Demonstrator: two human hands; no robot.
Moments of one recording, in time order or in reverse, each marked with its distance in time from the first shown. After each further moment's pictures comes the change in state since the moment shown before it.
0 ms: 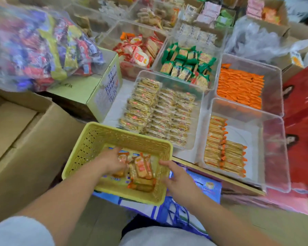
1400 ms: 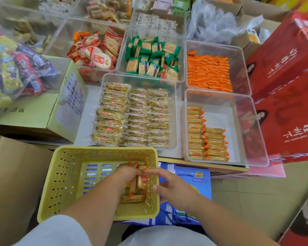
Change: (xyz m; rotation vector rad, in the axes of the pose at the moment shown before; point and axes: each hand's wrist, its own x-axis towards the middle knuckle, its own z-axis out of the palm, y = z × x) left_hand 0.045 0.085 0.065 -0.617 -0.255 -0.219; right_hand -0.002 0.010 -0.014 0.202 -0.123 0.018
